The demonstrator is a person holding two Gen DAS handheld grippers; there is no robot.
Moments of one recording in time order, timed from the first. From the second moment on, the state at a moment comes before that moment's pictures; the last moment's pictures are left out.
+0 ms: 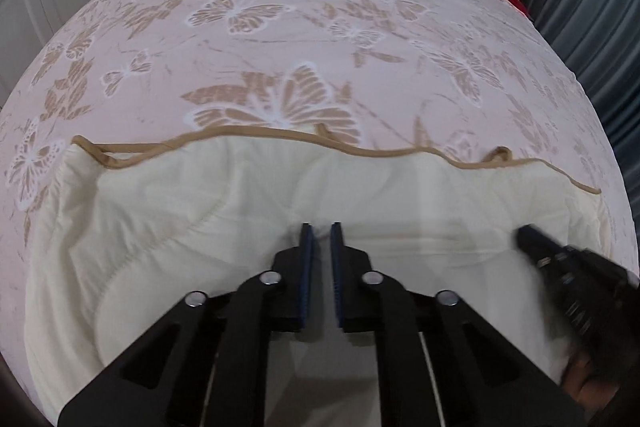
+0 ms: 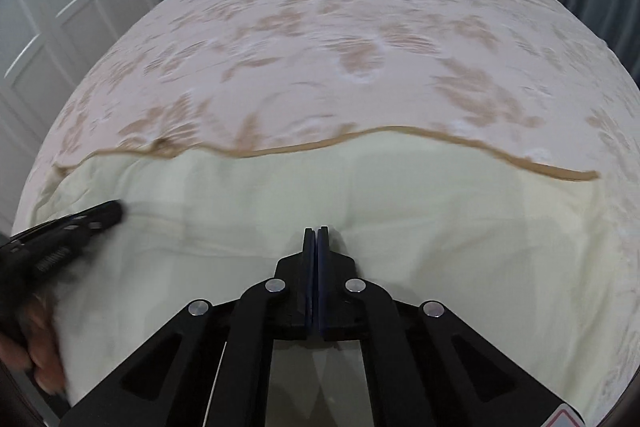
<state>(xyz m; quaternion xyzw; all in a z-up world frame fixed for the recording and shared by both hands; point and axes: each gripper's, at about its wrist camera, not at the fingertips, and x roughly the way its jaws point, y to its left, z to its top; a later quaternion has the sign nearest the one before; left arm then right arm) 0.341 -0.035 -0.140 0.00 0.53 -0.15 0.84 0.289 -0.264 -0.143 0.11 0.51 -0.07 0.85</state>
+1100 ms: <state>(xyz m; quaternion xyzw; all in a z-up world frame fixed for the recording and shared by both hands) 0.371 0.066 -0.165 -0.03 0.48 -0.02 0.87 0.258 -0.388 -0.177 0.16 0.48 -0.19 0.84</state>
